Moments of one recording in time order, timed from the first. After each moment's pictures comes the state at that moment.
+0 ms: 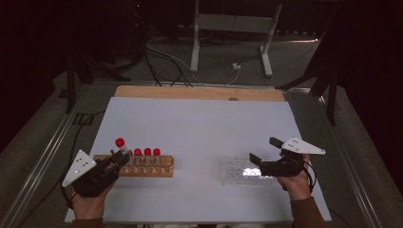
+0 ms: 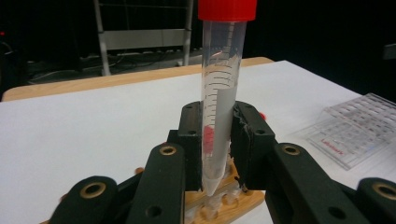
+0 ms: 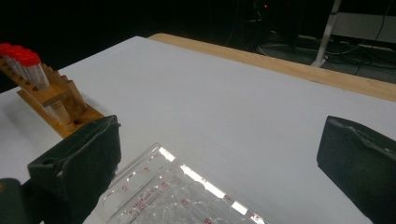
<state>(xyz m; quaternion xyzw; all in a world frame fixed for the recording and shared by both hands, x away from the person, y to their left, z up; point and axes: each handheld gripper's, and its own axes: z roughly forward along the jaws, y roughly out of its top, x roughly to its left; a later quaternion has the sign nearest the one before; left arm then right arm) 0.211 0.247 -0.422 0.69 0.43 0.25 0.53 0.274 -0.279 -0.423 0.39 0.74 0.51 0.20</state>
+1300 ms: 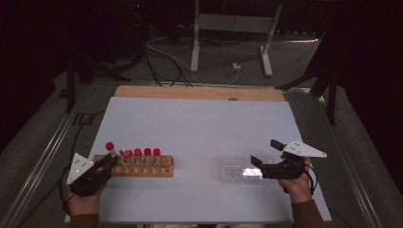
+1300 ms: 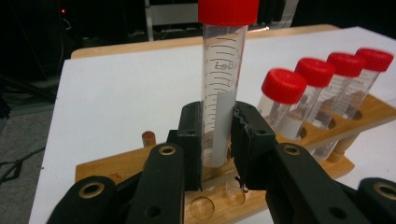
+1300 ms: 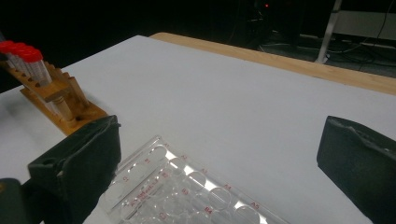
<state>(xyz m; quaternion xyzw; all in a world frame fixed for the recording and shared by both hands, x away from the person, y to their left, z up) 0.225 0.270 -0.465 0.69 0.48 0.29 0.46 0.269 -0.284 -0.429 0.39 0.74 0.52 0.20</state>
